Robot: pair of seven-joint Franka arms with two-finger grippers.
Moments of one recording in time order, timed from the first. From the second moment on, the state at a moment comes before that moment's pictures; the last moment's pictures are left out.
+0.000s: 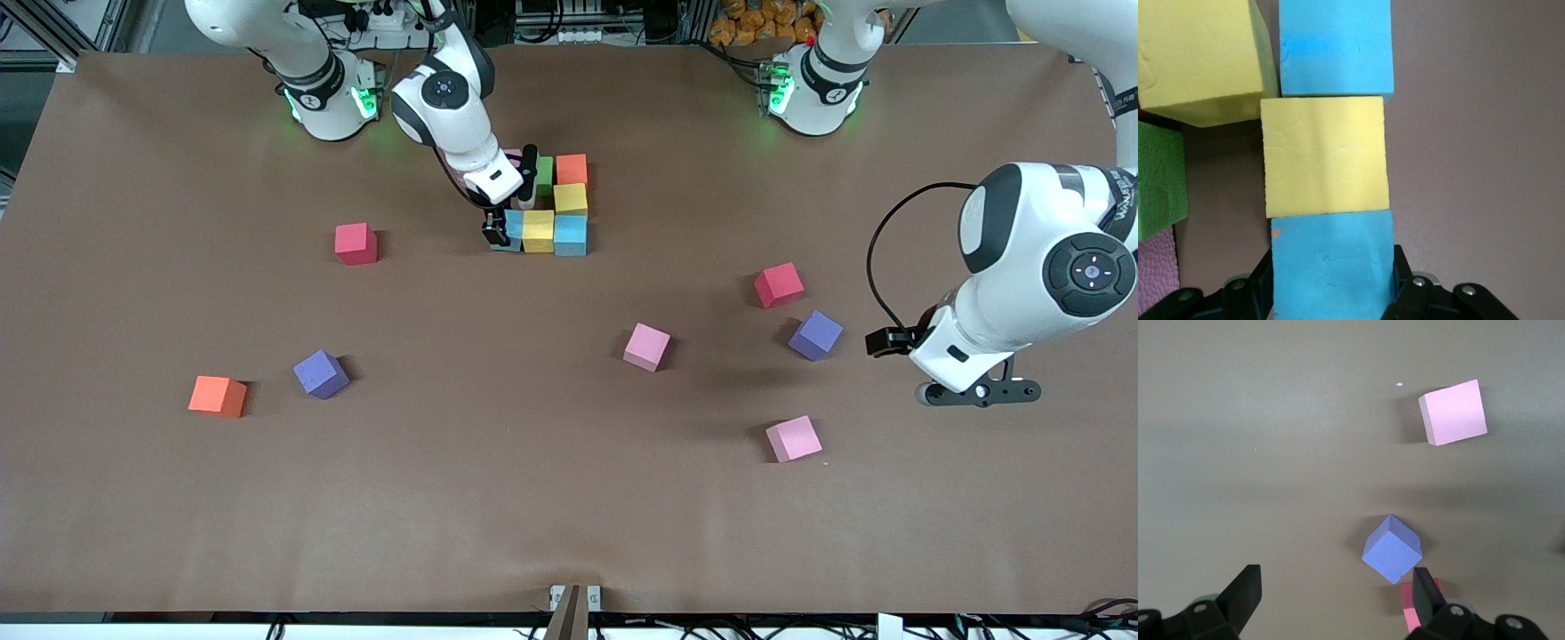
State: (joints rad) left arm 0.00 0.34 -0.15 -1.62 0.16 1.86 -0.20; right arm 1.08 0.24 -0.16 -2.52 0.11 2.94 -0.70
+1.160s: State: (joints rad) left arm -0.01 0.34 -0.15 -1.62 0.16 1.86 -0.20; right arm 1.08 0.18 -0.16 -2.50 0.11 2.82 -0.69
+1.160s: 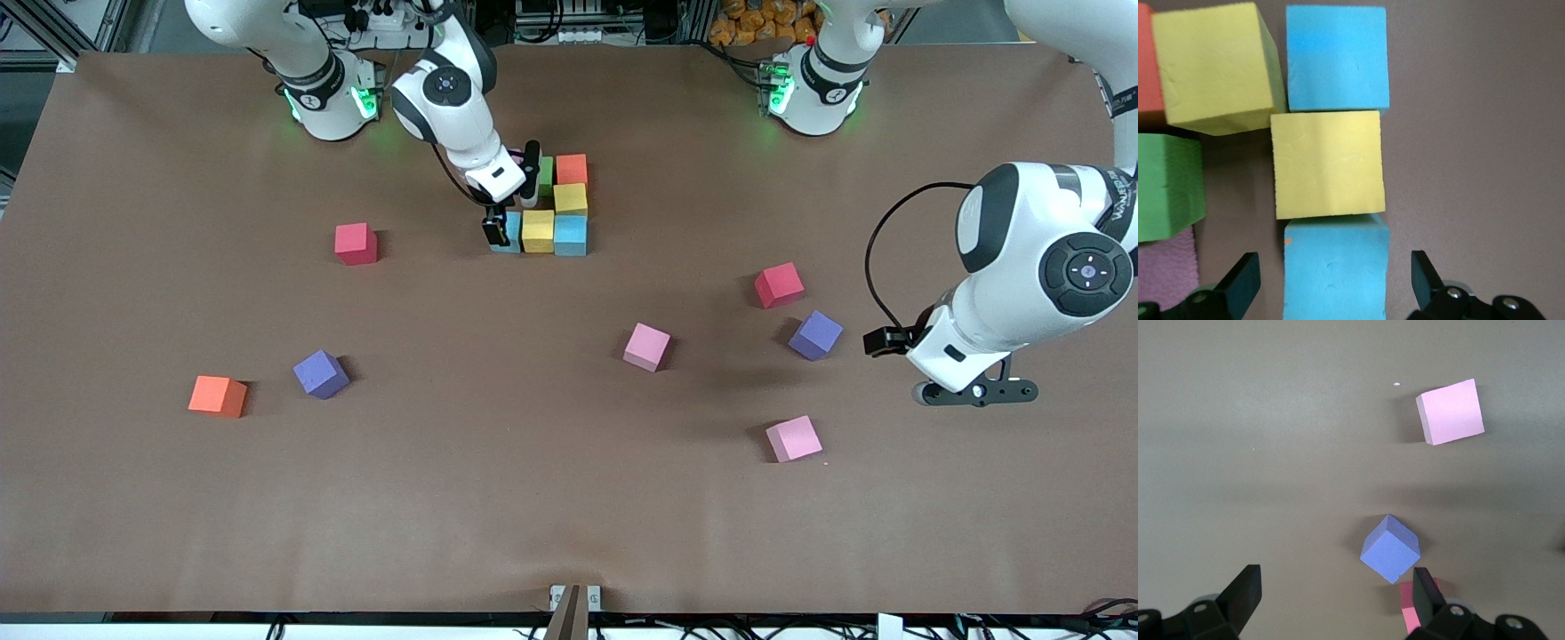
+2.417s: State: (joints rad) left arm -0.01 0.36 -0.15 -1.62 0.16 1.87 -0.20; right arm 0.48 0.07 -0.18 -2.33 0.12 2.57 -0.53
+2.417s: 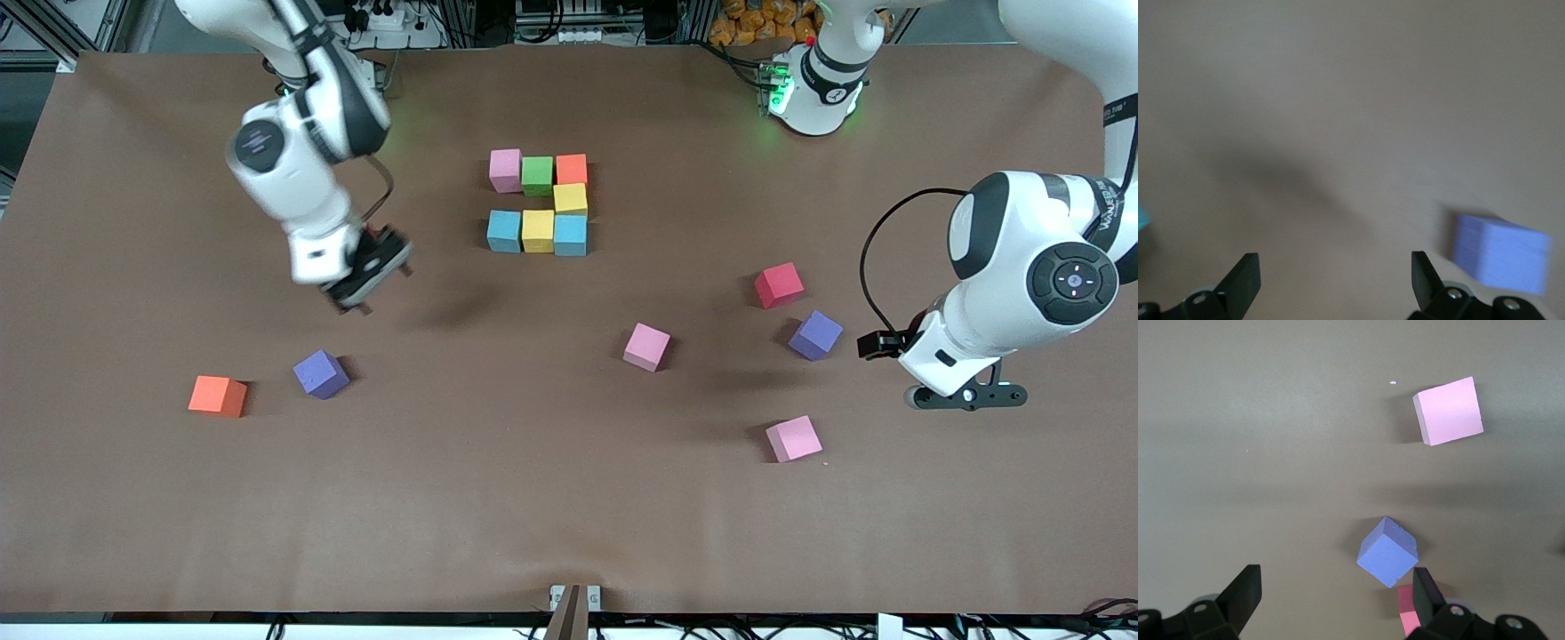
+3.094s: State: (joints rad) left arm -0.02 0.39 -0.15 -1.62 0.16 1.87 -0.20; right arm 0.29 0.32 -0.18 -2.17 0.12 2.57 -0.53
